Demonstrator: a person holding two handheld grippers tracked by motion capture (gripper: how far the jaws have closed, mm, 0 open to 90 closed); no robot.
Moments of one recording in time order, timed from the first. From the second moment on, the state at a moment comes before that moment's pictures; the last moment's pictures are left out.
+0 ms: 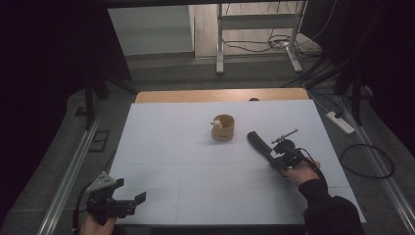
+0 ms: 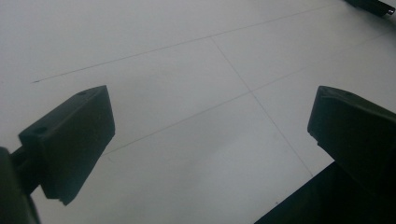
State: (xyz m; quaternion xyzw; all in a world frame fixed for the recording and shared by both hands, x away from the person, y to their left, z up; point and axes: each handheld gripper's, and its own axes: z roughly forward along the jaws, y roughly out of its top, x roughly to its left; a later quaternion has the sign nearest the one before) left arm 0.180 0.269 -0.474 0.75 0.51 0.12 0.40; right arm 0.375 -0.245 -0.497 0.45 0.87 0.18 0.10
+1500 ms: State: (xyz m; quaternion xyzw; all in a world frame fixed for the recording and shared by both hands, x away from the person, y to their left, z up) left arm 0.223 0.239 -0.456 0.79 0.43 0.11 0.42; right arm 0.340 -0.261 -0.466 0.40 0.86 0.27 0.18
